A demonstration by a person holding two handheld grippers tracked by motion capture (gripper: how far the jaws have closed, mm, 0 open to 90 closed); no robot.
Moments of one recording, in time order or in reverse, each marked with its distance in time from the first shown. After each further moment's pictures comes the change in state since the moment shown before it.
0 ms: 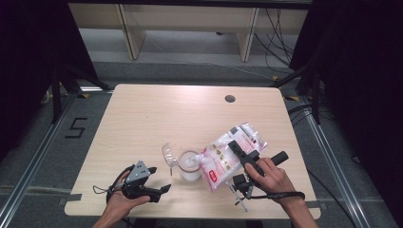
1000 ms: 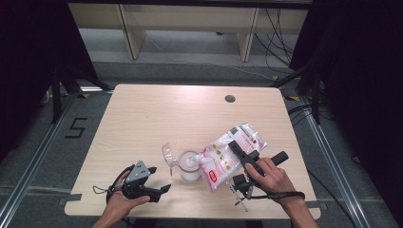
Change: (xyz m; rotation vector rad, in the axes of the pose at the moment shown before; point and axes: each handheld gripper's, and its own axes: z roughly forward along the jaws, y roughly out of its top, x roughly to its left) left arm 0.001 0.001 -0.001 0.011 -0.004 0.013; right arm 0.001 -0.001 0.000 -0.009 -0.011 0.006
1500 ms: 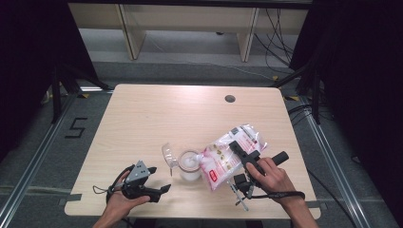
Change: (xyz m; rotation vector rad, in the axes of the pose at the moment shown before) left arm 0.000 0.000 0.001 -0.012 -0.002 -0.008; right arm 0.002 -0.002 0.002 -0.012 0.025 0.004
